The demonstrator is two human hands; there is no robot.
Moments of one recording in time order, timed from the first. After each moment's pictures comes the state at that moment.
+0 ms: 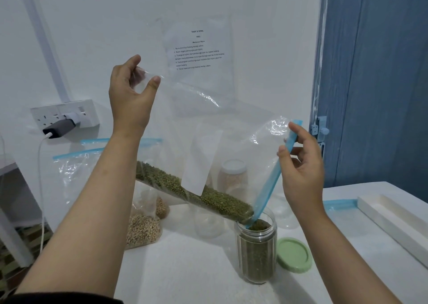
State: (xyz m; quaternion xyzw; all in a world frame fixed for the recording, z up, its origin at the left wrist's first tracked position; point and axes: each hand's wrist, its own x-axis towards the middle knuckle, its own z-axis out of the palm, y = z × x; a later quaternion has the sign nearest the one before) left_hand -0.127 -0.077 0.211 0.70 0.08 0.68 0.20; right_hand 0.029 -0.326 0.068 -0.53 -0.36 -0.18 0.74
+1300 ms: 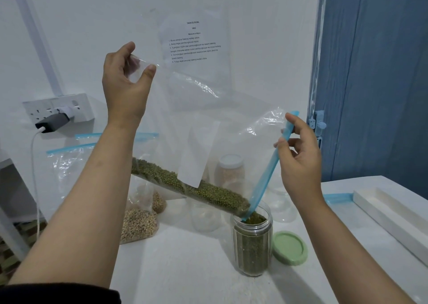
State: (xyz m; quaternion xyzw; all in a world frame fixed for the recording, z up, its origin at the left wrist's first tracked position) left_hand -0.121 -0.076 0.217 0.69 0.07 0.69 0.18; right_hand 0.040 -0.328 0.072 -0.55 -0.37 -0.17 0.73
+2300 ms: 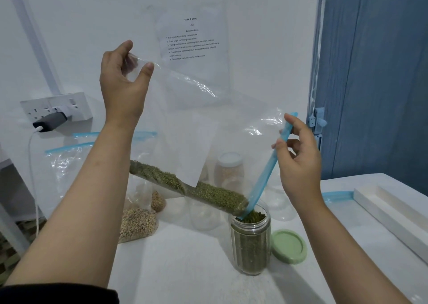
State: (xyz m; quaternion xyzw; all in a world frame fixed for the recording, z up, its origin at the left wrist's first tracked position) left_hand -0.118 -0.076 0.215 0.70 0.07 0.69 0.17; right_hand 0.041 -0.329 0.067 -0.53 -0.37 -0.15 0.75
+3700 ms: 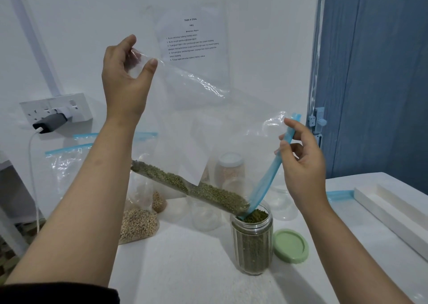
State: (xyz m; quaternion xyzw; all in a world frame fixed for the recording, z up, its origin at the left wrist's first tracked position) left_hand -0.117 -0.080 0.221 0.71 0.06 0.68 0.18; right_hand 0.036 -0.335 0.065 -0.53 -0.37 -0.13 0.75
